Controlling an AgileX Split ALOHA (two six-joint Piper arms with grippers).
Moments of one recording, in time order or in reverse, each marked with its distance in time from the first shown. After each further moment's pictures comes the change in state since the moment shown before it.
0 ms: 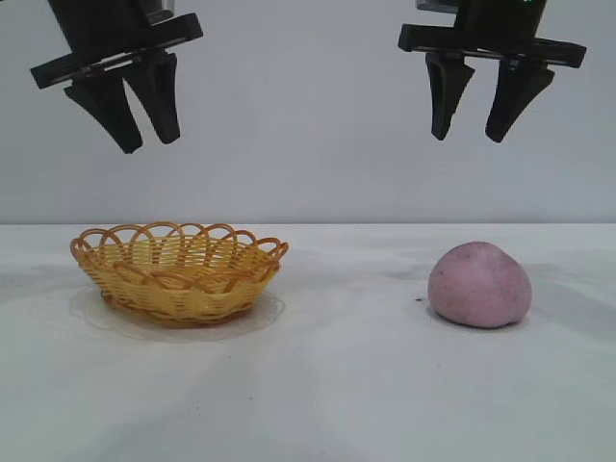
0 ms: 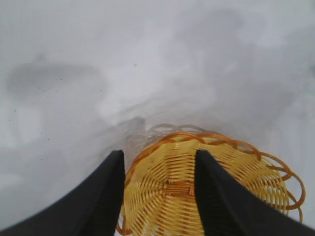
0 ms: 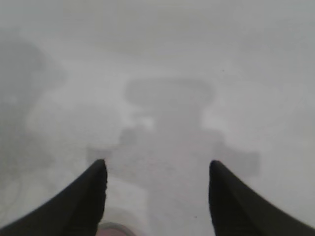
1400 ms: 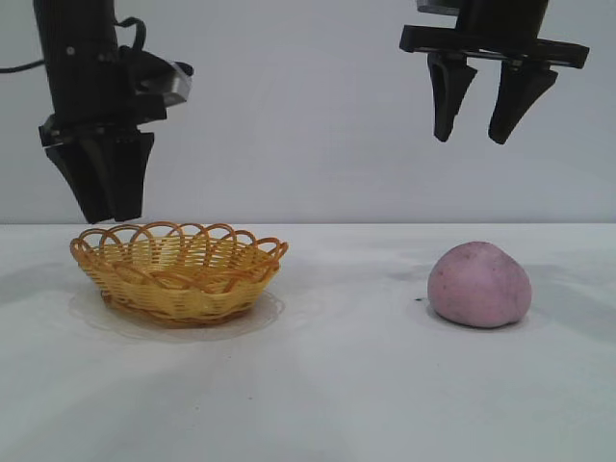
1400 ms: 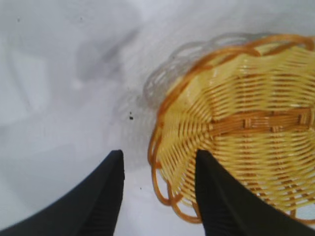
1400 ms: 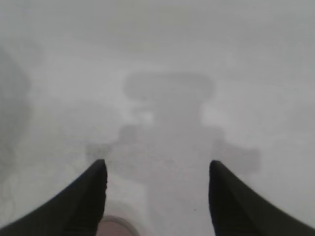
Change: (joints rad) left arm 0.000 0.210 -0.142 0.096 0.264 0.249; right arm 0.000 0.000 0.000 0.000 0.020 0.000
